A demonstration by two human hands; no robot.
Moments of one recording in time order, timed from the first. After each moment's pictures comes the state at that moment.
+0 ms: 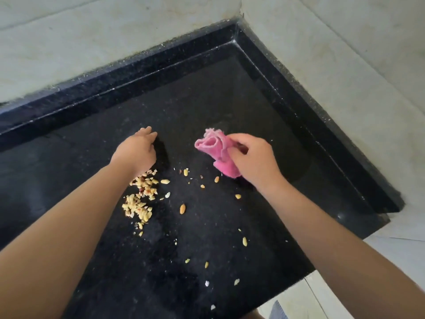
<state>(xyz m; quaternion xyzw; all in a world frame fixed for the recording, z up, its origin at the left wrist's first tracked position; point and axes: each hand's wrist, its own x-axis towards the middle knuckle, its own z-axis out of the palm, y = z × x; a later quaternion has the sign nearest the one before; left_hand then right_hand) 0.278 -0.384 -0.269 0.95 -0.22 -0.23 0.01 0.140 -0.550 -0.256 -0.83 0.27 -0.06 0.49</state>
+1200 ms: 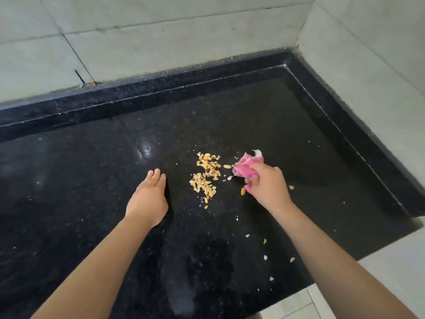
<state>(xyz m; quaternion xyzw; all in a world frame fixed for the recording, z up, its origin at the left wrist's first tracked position) 0.209 -0.221 -0.293 0.95 -0.17 -0.26 0.03 0.133 -0.442 -0.286 -0.93 0.24 0.04 0.27</state>
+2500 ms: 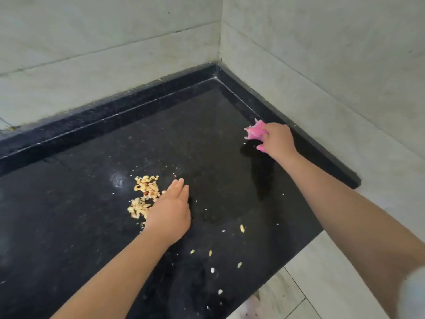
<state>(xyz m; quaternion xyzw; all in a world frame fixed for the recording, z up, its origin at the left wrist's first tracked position) 0.152 -0.360 -0.269 0.91 -0.35 -0.20 0.01 0.125 -0.630 -0.274 -0.94 0.31 -0.03 0.15</state>
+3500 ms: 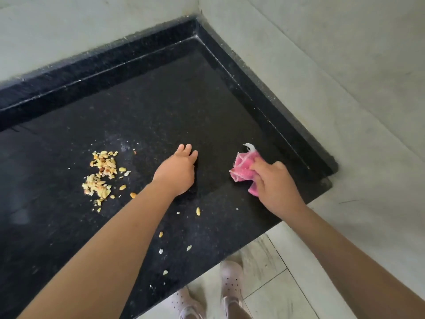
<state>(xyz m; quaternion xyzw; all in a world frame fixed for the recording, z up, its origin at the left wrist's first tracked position) 0.134 -0.470 -0.284 0.89 -0.36 -0.26 -0.08 -0.006 -0.605 -0.282 -0.94 0.24 0.03 0.25</state>
